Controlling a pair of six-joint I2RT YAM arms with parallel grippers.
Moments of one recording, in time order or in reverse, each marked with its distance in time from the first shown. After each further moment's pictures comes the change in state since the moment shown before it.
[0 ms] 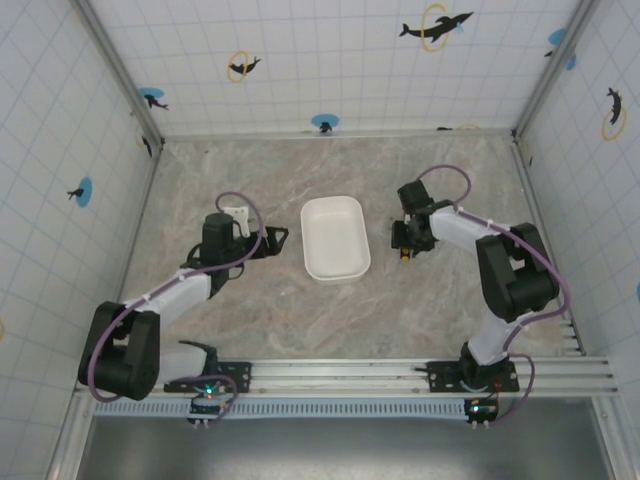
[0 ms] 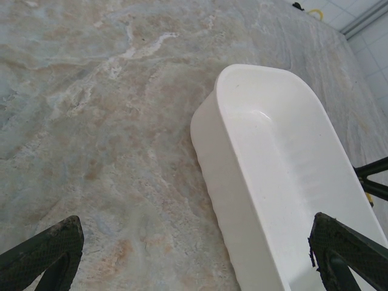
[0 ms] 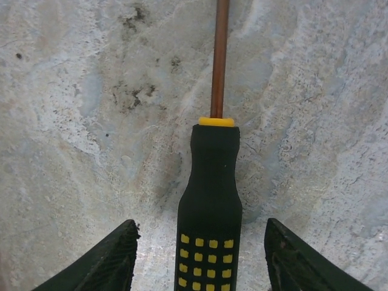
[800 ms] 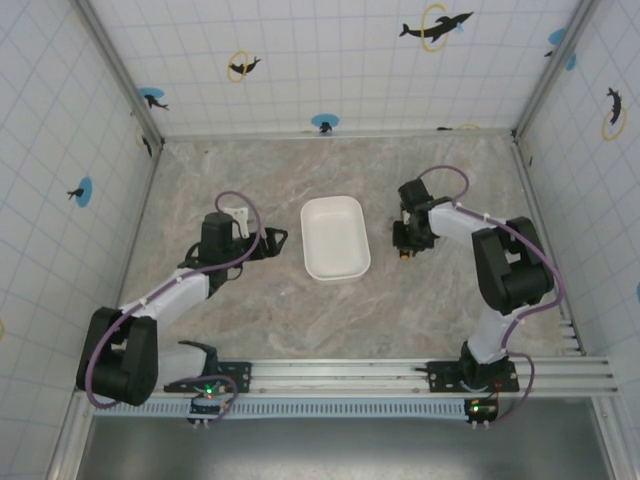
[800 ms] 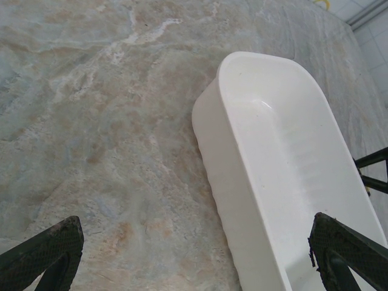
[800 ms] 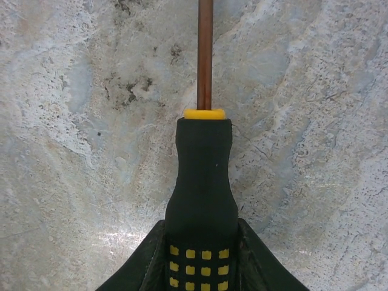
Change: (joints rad) left arm 0.000 -0.027 0.023 -0.087 0.016 0.000; right arm -0.029 0.050 0.042 -0.037 -0.058 -0.030
